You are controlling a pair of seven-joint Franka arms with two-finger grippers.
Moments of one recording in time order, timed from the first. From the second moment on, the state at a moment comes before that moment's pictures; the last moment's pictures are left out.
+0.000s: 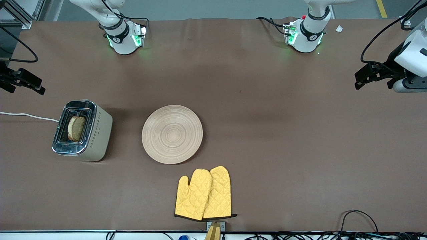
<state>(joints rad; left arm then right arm) 0.04 0.03 -0.19 -1.46 0.03 1.51 -0.14 -0.12 -0.02 0.07 -1.57 0.00 1.58 0.02</state>
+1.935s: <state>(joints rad) 0.04 0.03 -0.19 -1.46 0.03 1.50 -0.13 -0.19 0.29 0.08 -1.78 -0.01 1.95 0.01</state>
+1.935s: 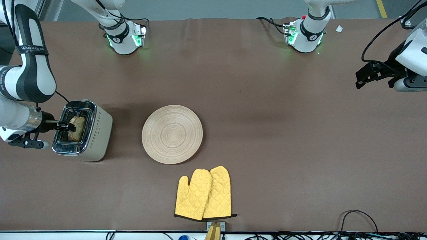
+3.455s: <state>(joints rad) 0.05 0.03 -0.19 -1.46 0.03 1.50 -0.13 0.23 0.29 0.10 -1.68 0.05 2.04 0.48</state>
